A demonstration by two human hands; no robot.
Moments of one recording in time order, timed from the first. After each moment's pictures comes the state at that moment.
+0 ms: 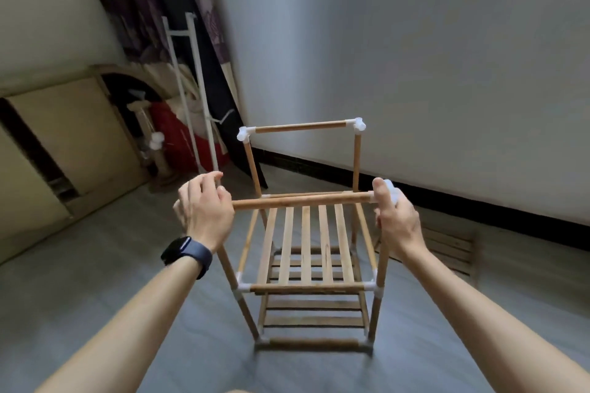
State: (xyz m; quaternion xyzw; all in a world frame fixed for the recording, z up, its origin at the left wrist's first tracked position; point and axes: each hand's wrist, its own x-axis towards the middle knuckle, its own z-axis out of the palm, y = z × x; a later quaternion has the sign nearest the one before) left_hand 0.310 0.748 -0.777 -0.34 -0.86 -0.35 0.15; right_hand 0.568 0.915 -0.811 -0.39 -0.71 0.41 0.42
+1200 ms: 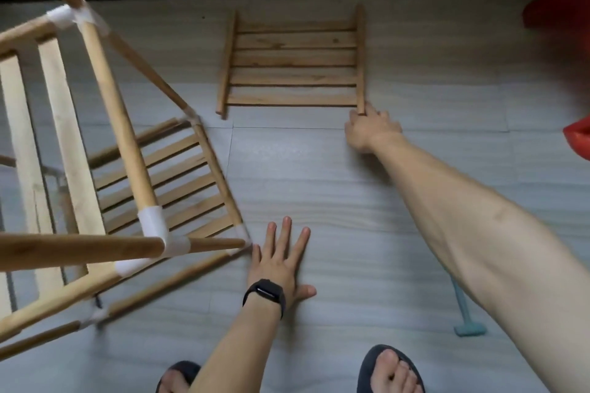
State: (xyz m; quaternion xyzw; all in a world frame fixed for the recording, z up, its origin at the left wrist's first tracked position) left_hand 0.582 0.890 -1.209 -0.68 -0.62 0.28 -0.29; right_hand 0.755 1.157 -1.190 -0.65 -0.70 0.23 -0.16
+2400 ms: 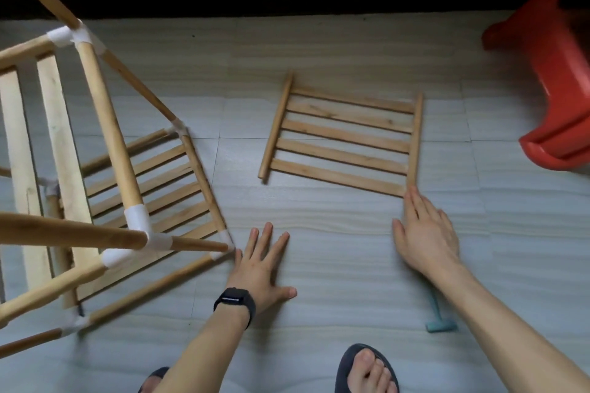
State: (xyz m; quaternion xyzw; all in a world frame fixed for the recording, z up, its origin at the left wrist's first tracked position) left_hand 0.574 0.884 -1.205 -0.65 -0.65 0.16 -0.35; right_hand 0.894 0.969 -1.196 -0.70 -0.69 0.15 -0.10
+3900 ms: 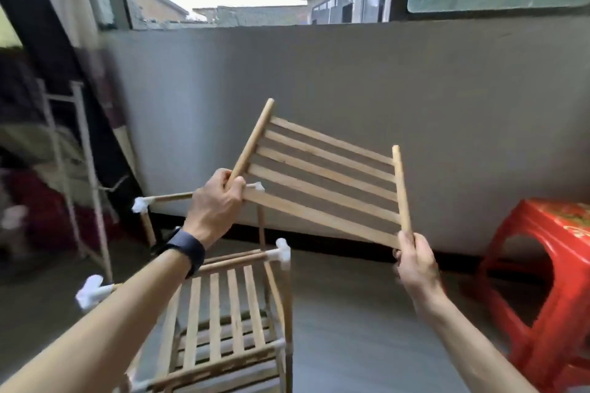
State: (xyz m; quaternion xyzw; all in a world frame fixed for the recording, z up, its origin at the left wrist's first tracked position) left_hand 0.434 0.850 -0.652 -0.52 -0.69 -0.49 -0.07; right_hand 0.750 0.932 -0.768 -0.55 -0.52 0.38 0.54
